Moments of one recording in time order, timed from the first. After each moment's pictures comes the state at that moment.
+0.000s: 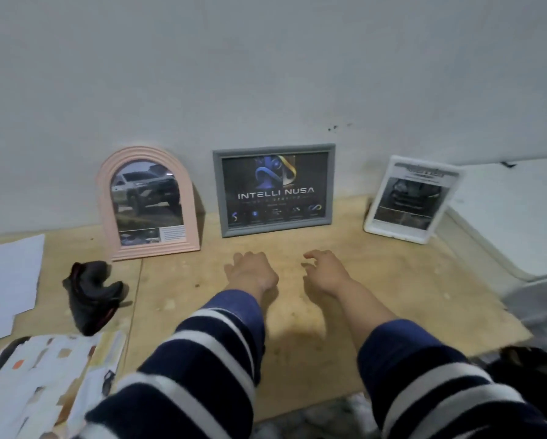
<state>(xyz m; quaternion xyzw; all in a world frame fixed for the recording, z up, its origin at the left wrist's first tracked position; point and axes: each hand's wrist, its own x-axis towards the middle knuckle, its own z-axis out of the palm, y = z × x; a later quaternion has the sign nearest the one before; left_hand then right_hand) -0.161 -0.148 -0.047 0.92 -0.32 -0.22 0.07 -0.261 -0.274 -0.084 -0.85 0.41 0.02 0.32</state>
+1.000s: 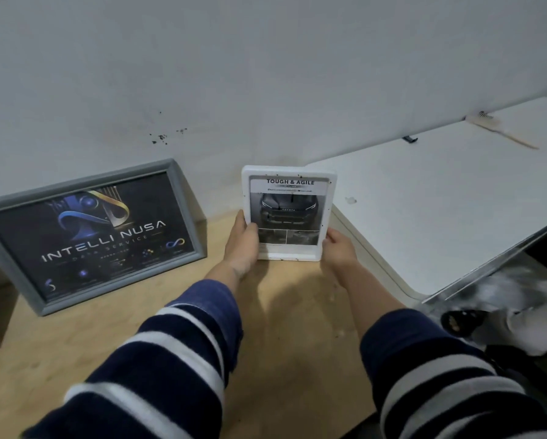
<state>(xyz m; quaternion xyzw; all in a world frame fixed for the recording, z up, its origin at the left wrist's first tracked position) -0.250 -0.466 -0.064 0.74 -0.25 -0.38 0.50 -0.400 -0.573 -0.103 -0.60 0.55 -0.23 0.54</state>
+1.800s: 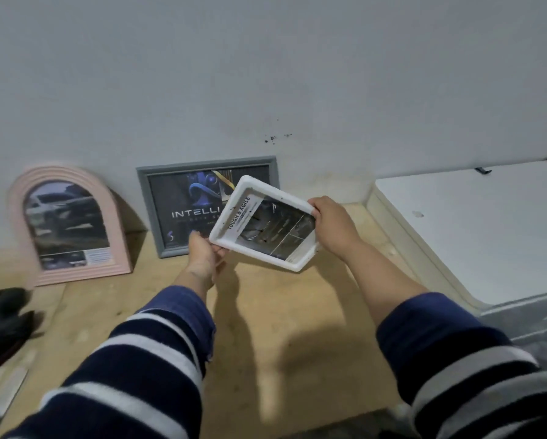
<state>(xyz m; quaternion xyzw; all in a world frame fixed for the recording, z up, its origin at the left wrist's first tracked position) -0.166 -0.274 -0.045 0.62 0.09 -0.33 0.70 -0.307 -0.455 -0.003 -0.91 0.30 -0.17 0.23</state>
